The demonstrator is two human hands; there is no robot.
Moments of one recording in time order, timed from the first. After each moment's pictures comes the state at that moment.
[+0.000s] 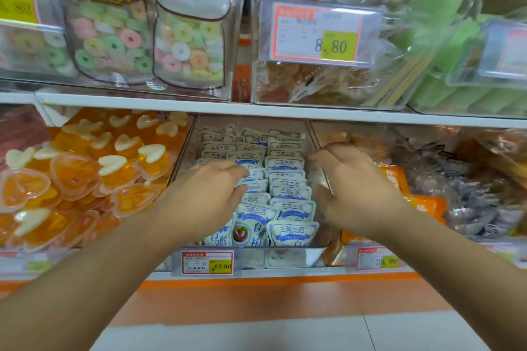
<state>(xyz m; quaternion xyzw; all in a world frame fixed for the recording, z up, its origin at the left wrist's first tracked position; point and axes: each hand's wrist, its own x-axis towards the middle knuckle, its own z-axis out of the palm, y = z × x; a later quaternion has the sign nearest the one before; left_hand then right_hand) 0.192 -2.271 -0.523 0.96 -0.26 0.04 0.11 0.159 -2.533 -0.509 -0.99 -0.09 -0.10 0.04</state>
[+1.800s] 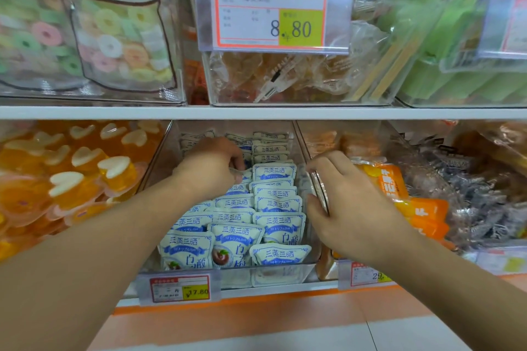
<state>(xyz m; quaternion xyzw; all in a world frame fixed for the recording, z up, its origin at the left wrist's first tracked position) 0.279 -2.320 -0.534 0.97 -0.15 0.00 0.20 0.152 -2.549 -0.533 -0.97 -0.10 -0.14 0.16</state>
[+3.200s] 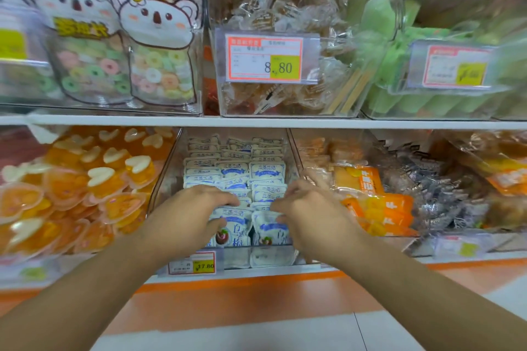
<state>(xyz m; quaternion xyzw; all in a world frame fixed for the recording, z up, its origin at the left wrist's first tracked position) 0.179 -2.270 -0.539 0.95 -0.27 -0.02 0.12 0.134 -2.520 -0.534 -0.98 -0.21 -0.06 -0.01</state>
